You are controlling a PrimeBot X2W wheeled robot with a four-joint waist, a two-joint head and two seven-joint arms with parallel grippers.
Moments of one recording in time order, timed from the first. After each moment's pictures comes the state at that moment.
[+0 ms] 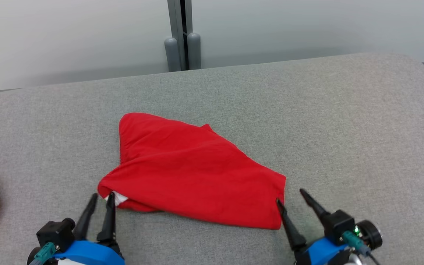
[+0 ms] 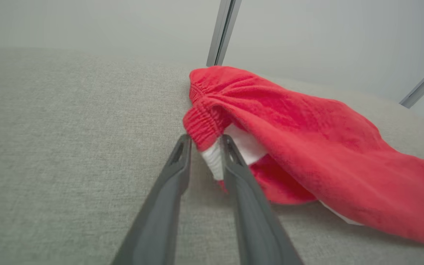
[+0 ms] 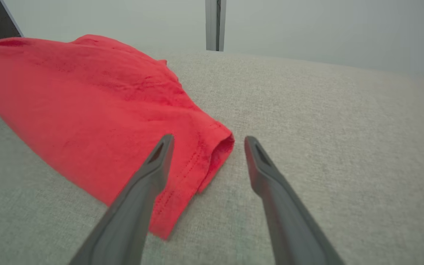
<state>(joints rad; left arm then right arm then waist) -0.09 0.22 -0.22 0.43 -0.48 -0.13 -0.26 -0.16 -0.05 0.20 0.45 0.03 0.13 -0.26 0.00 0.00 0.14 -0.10</state>
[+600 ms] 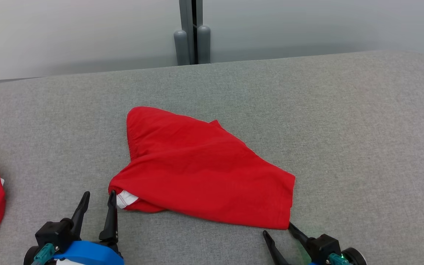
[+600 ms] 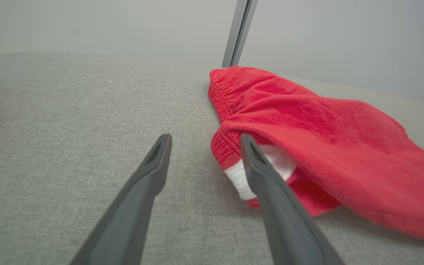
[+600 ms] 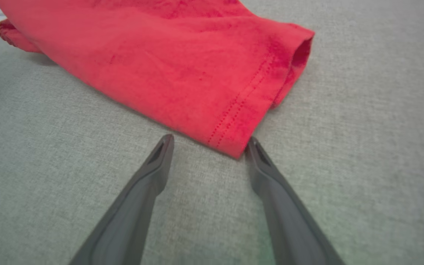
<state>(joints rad) -0.07 0.19 -0.15 0.41 -0.39 -0.13 -0.26 -0.10 -0.05 0.32 0.54 0.10 0.13 -0.26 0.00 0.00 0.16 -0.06</state>
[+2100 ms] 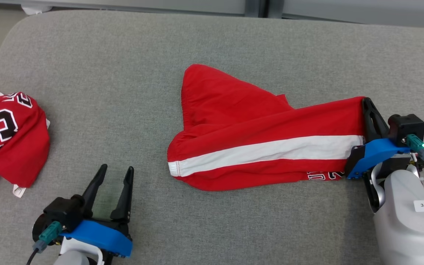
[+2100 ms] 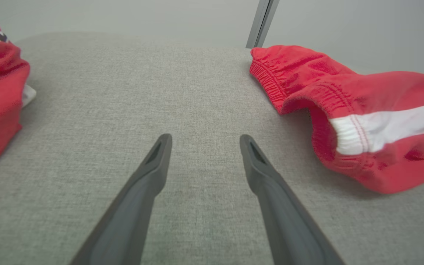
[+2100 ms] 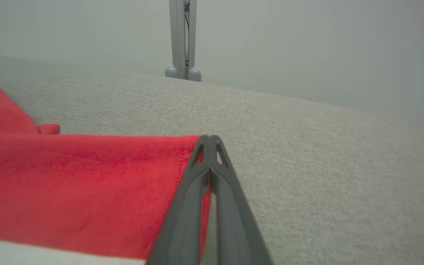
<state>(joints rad) -0.15 0.28 -0.32 0.32 -0.47 -0.13 -0.26 -0.59 -0.05 -0.22 0.70 -0.20 0.13 -0.26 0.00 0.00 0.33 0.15</state>
